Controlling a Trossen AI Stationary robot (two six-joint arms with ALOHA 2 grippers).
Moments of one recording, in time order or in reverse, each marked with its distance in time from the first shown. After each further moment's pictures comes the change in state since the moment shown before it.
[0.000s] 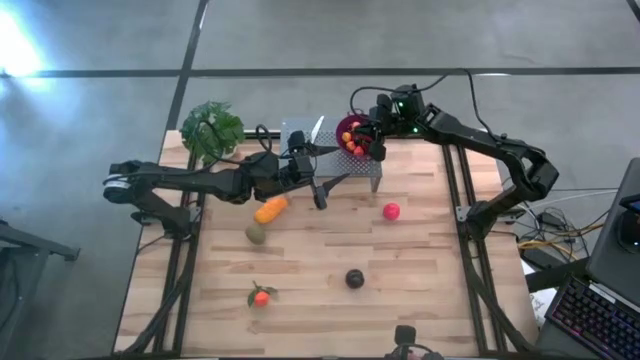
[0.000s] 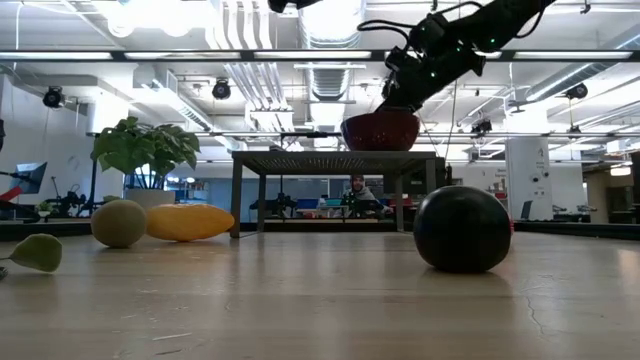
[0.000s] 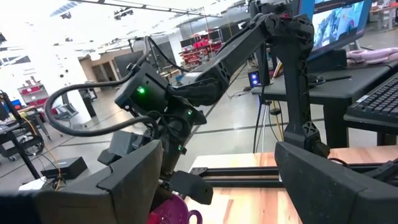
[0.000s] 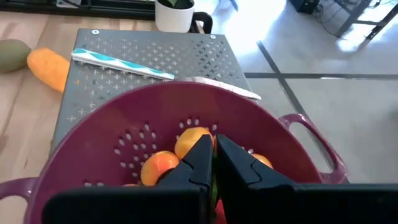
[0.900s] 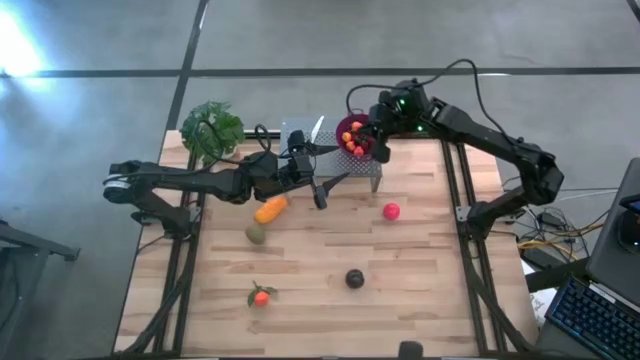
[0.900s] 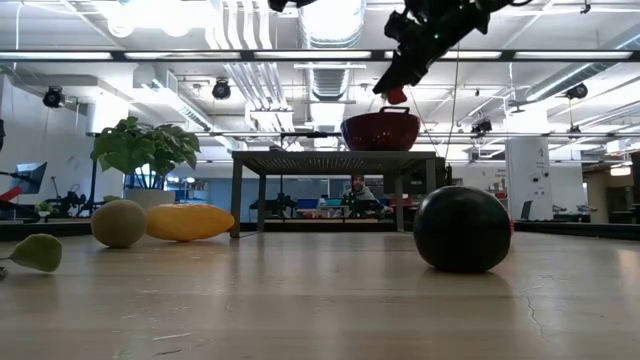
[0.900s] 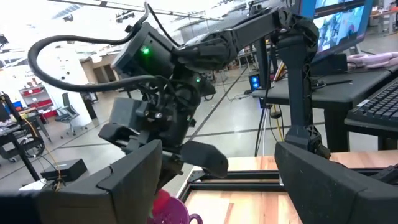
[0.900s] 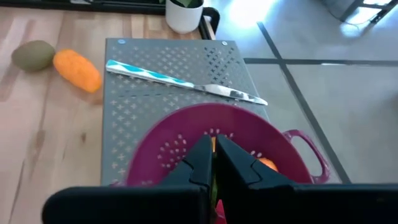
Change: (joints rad) left arm 0.000 0.000 0.000 0.014 0.000 -0.001; right arm 0.100 -0.054 0.191 -0.318 0.119 0.025
